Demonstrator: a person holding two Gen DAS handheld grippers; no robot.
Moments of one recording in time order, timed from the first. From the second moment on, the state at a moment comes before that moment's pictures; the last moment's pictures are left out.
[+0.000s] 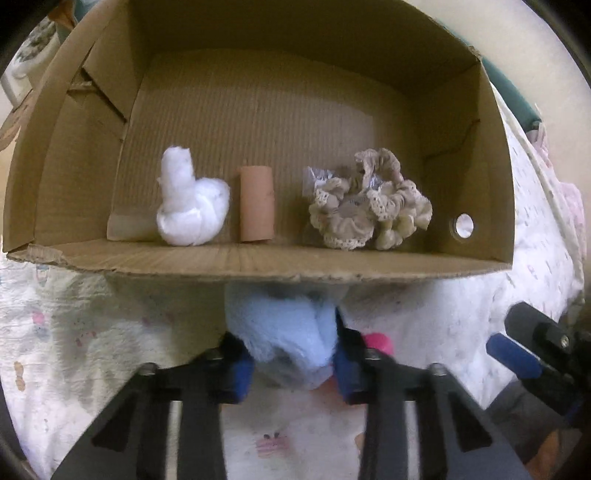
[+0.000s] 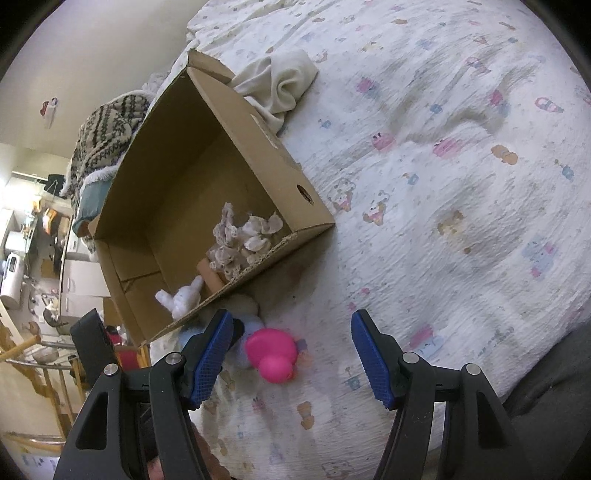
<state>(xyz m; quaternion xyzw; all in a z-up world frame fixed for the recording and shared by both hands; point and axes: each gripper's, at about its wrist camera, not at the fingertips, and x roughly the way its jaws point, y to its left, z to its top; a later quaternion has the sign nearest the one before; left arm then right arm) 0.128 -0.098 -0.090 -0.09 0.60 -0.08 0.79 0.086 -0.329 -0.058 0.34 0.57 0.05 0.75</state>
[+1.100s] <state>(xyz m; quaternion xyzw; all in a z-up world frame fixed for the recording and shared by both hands) 0.080 0.004 -0.041 -0.03 0.56 -0.02 0.83 0.105 -0.208 -0.108 0.15 0.65 0.11 0.73</state>
